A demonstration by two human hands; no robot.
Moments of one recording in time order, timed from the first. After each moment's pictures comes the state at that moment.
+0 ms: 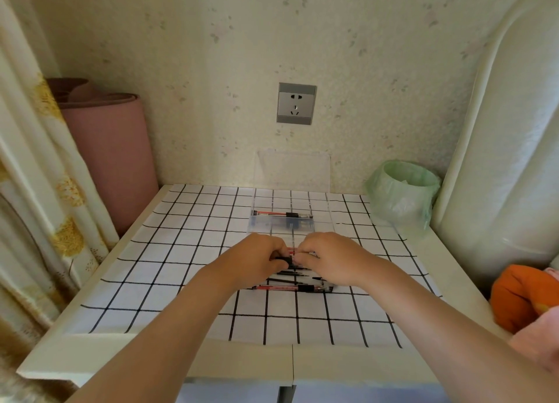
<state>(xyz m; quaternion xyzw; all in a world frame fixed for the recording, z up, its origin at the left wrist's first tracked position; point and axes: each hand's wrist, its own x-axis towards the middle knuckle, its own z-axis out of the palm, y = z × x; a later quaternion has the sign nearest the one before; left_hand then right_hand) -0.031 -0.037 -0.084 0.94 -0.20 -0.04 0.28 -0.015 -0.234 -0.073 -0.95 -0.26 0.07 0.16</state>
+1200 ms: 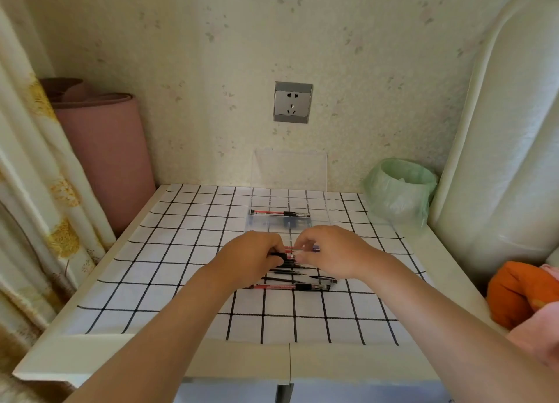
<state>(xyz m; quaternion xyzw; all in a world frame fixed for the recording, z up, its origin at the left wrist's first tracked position) -0.030 -0.036 -0.088 0.96 -0.18 0.00 0.23 -0.010 -0.242 -0.068 -0.95 -0.23 0.07 0.18</state>
